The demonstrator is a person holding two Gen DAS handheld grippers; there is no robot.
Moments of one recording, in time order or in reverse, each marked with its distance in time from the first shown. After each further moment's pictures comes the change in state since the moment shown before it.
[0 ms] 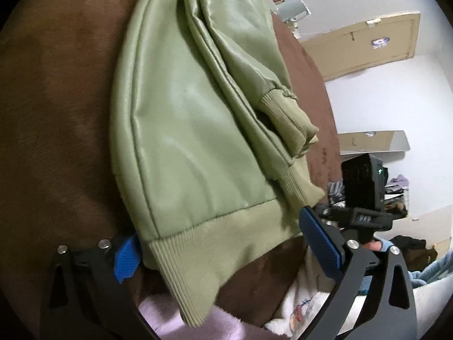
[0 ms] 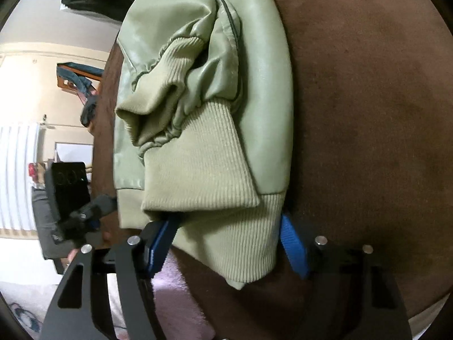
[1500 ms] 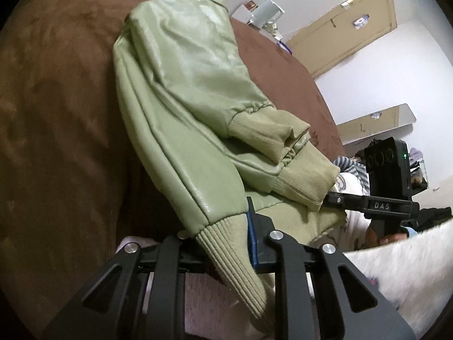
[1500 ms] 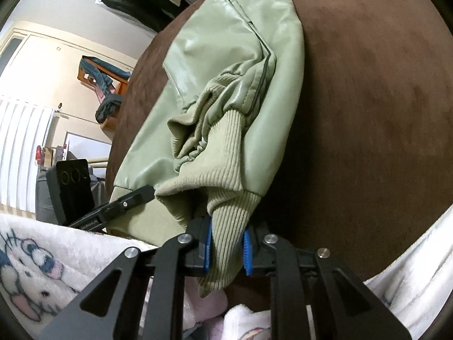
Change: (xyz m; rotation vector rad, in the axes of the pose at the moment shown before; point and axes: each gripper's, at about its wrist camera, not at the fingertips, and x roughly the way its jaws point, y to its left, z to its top) left arm -0.044 -0.067 -0.038 0.195 -0.085 0.102; right arm -0.072 0.026 -0.069 -0.102 -0.146 0.019
